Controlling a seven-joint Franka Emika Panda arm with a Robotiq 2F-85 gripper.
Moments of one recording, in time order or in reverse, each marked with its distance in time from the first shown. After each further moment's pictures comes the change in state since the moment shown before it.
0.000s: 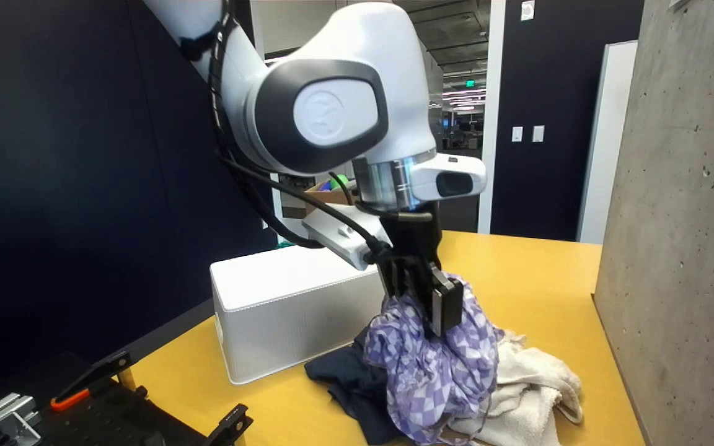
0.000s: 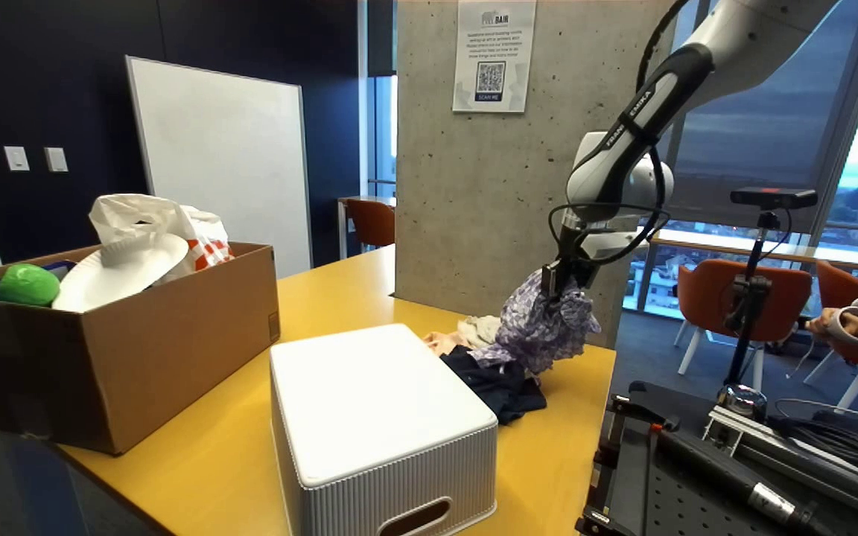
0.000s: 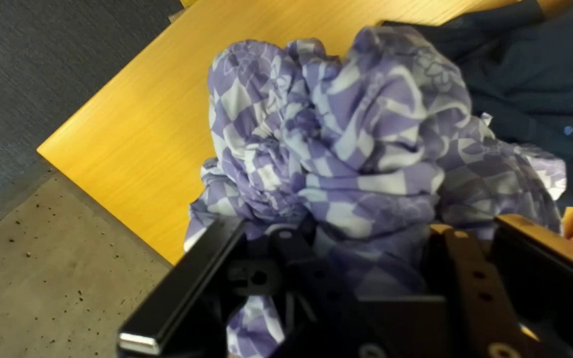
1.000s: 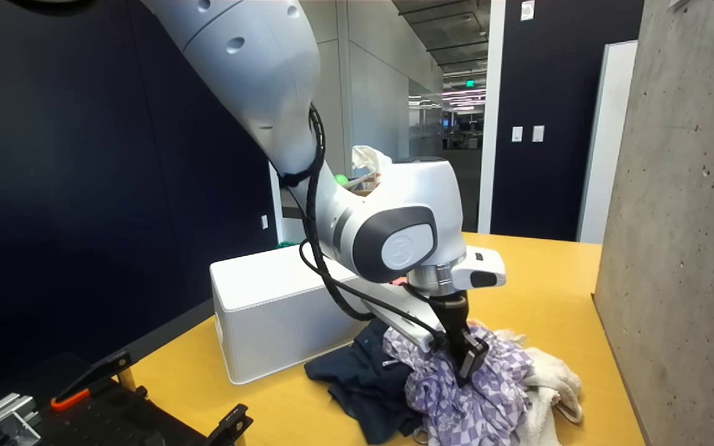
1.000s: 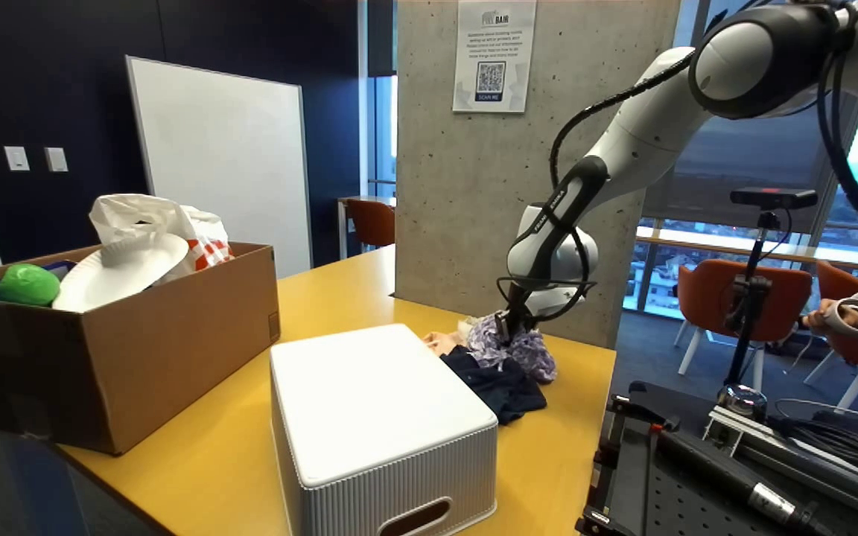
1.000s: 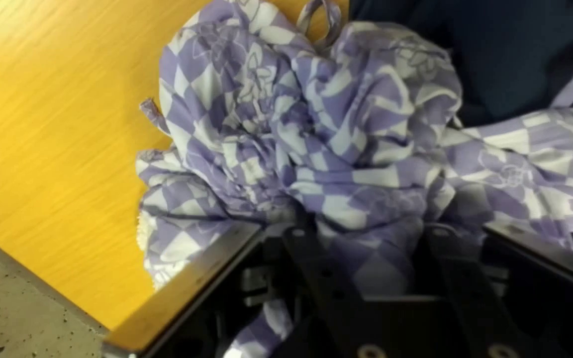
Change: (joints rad) arm -0.046 0.504 0.098 0.457 0.042 0.057 -0.024
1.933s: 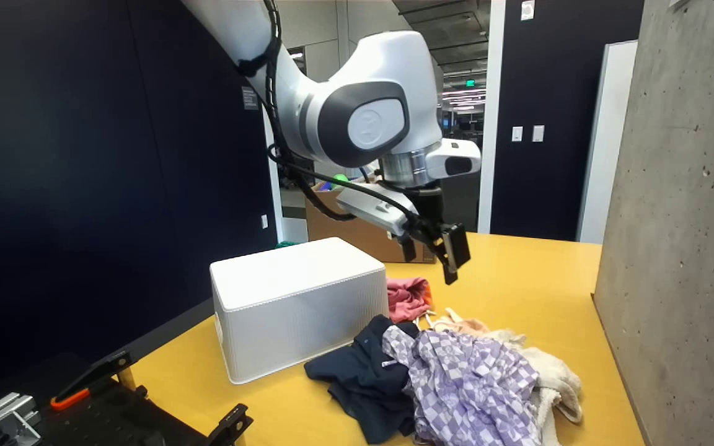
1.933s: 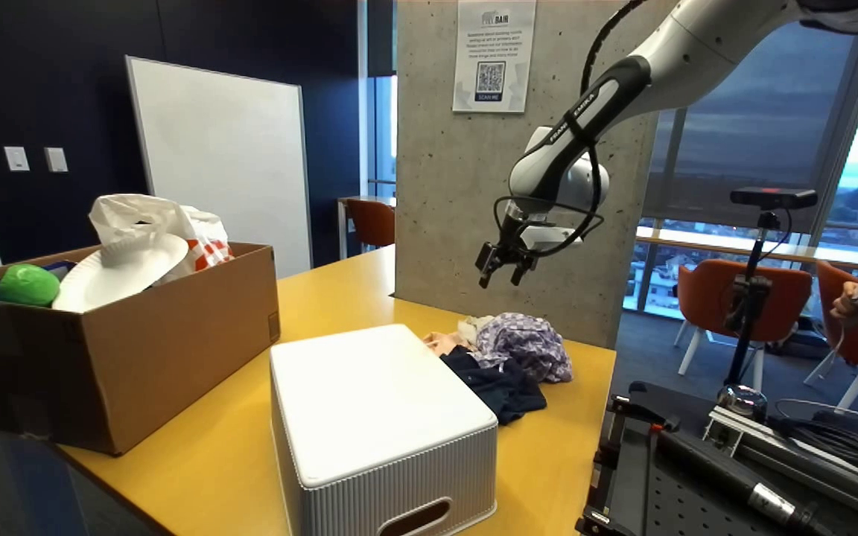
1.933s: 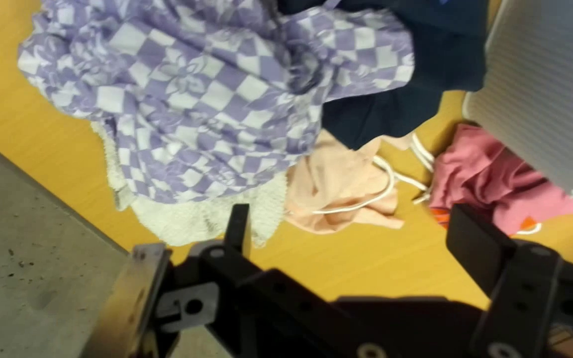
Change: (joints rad) arm -0.023 -0.339 0.104 -0.166 0.020 -0.063 -0.014
